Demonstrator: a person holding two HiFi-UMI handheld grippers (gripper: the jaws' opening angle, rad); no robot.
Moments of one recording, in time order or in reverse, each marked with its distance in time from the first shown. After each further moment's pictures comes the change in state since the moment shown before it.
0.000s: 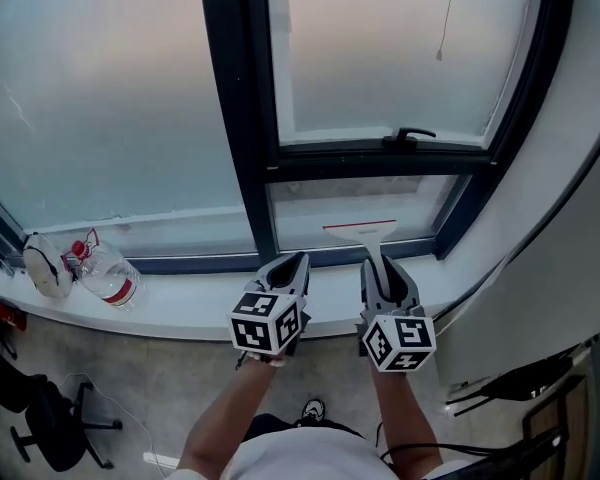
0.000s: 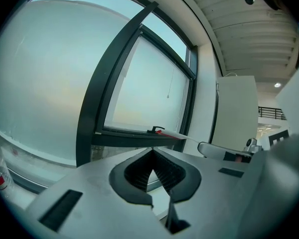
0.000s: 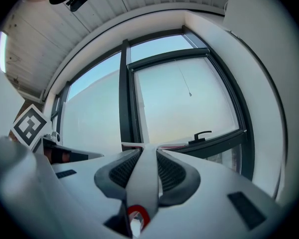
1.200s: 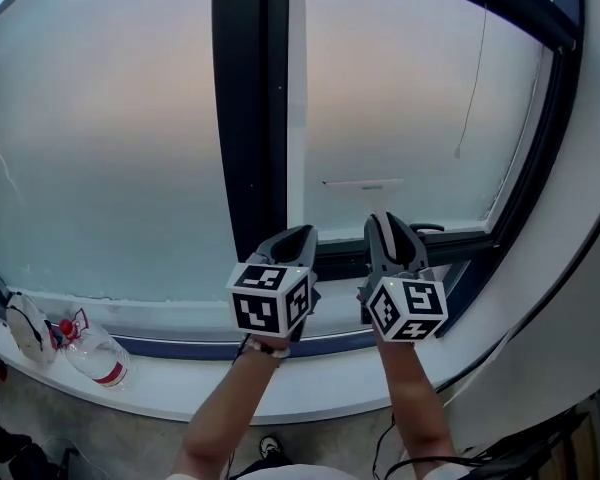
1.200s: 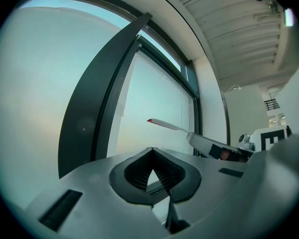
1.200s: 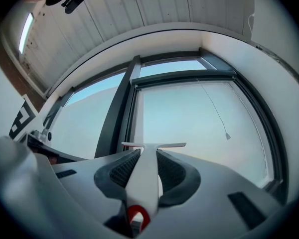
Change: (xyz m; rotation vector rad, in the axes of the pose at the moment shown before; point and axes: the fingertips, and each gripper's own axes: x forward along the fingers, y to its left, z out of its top) left arm 0.114 0.085 0.239 0.148 -0.211 -0.062; right arm 0.221 0.013 0.200 -0.157 -0.330 0.005
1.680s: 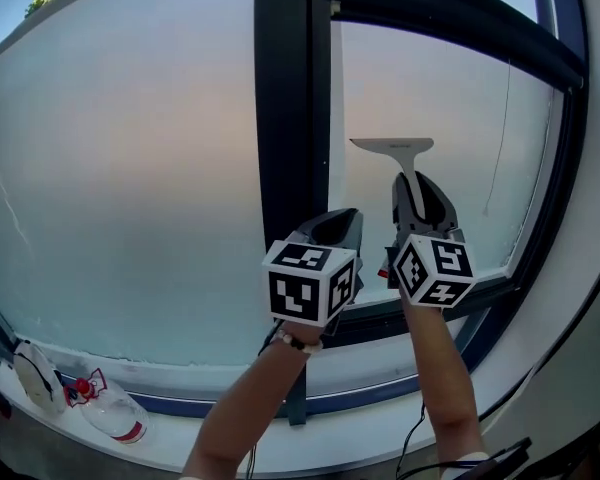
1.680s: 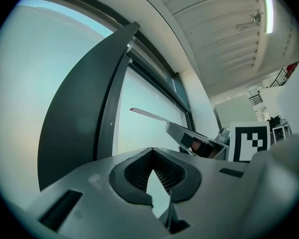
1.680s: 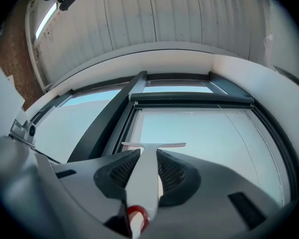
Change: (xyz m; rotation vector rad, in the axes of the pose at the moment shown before) left arm 0.051 0.032 0.147 0.122 -0.127 -0.166; right arm 0.142 0.014 0.133 -0.142 -0.256 -0.066
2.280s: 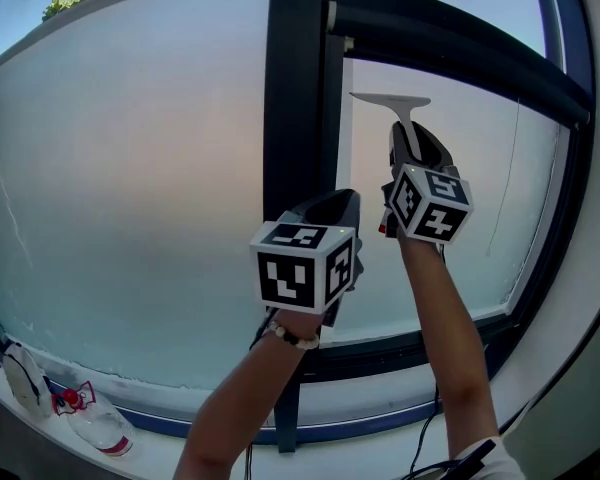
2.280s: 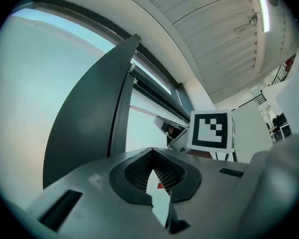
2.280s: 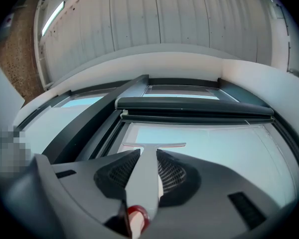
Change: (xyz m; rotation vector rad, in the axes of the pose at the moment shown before) left arm 0.014 0.026 0.091 0.041 -0.125 0.056; right arm 0.128 -0.014 0.082 -0.053 -0.101 0.003
